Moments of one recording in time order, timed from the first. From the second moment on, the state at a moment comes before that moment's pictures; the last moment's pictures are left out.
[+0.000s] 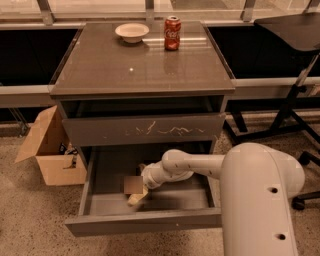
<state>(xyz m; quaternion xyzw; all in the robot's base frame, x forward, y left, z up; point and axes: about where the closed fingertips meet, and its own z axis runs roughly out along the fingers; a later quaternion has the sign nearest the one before) 0.620 0.096 0.395 -0.57 0.72 0.27 0.29</state>
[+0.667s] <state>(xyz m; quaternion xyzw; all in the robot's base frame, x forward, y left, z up) 0.620 0.107 0.377 -0.57 0.72 0.27 0.28</state>
